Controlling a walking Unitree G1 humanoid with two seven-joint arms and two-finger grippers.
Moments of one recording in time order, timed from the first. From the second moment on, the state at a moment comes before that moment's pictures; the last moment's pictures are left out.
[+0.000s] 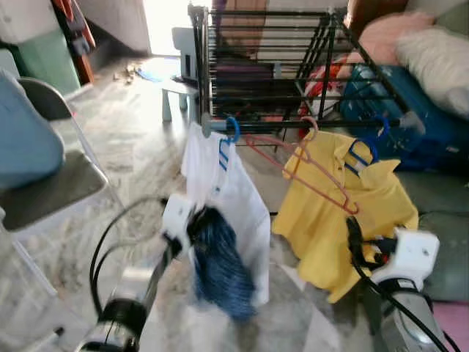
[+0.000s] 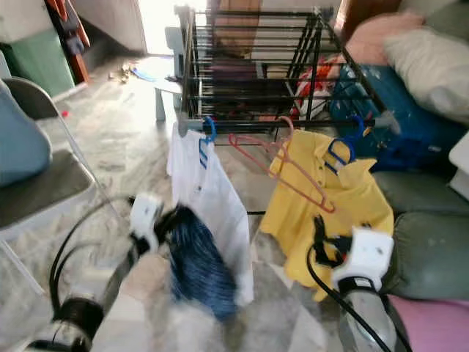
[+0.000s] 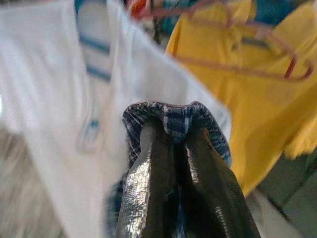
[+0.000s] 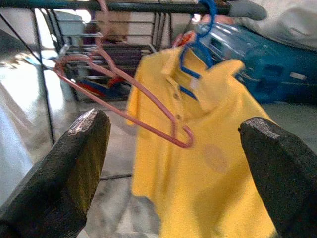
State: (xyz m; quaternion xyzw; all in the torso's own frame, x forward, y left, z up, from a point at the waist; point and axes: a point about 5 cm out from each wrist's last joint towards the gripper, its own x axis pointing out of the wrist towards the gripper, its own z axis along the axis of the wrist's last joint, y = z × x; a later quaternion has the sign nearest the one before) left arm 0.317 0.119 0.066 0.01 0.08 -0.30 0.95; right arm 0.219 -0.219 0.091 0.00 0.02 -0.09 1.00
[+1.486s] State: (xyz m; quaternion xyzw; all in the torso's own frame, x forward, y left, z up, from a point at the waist) left arm 0.306 0.104 0.060 -0.01 0.08 -0.36 0.93; right arm 0.221 -0.219 0.086 -0.01 0.03 -0.09 1.00
